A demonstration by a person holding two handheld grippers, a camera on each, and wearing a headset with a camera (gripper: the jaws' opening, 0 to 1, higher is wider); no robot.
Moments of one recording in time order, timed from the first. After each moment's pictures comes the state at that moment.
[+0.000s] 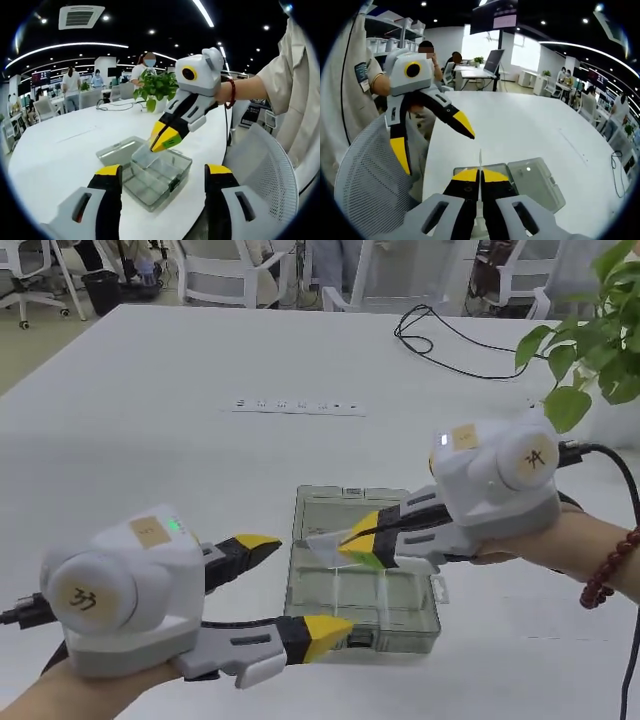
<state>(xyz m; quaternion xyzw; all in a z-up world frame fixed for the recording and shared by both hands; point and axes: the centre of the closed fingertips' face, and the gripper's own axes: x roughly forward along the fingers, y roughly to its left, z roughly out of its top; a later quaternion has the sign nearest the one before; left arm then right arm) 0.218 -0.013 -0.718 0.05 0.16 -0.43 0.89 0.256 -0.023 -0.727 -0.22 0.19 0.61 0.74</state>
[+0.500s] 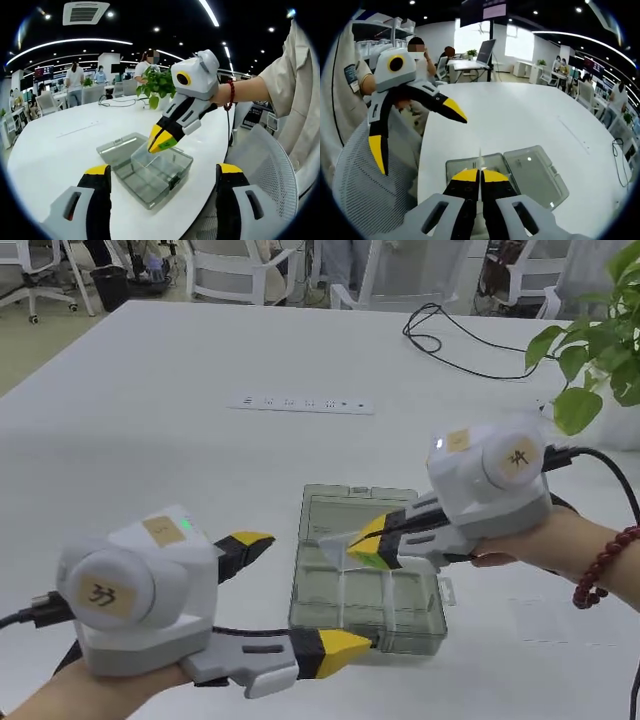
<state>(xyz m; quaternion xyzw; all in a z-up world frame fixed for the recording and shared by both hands) 0.218 -0.012 -0.723 0.05 0.17 -0.42 0.89 0.269 -0.029 -0.747 -0.22 0.23 0.59 0.74</state>
